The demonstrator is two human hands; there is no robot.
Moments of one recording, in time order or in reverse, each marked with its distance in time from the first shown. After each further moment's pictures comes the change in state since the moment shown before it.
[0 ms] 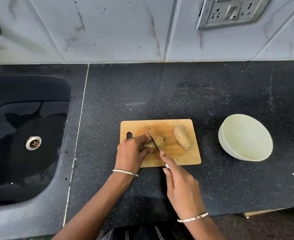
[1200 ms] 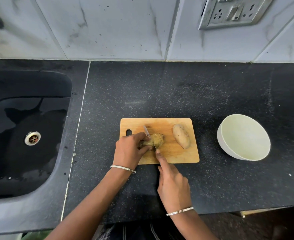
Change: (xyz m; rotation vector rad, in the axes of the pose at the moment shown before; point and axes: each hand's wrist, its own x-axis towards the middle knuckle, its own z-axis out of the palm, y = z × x) left_hand 0.000 -0.006 0.002 -0.021 0.004 -0.016; right_hand -0.003 0.001 0.034 -0.218 0.051 0.047
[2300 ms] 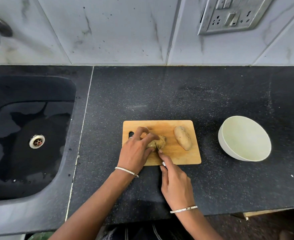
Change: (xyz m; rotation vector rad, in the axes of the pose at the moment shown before) left_hand -0.004 0.006 -0.002 0.166 -0.021 0.235; right_hand 0.007 0.005 -0.006 0.234 -0.001 -0.034
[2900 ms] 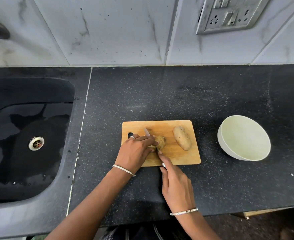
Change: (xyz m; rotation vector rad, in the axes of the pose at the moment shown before) left_hand 0.006 -0.011 0.004 0.013 0.001 0.159; right_hand -0.003 0.002 -0.001 -0.021 0.002 -0.011
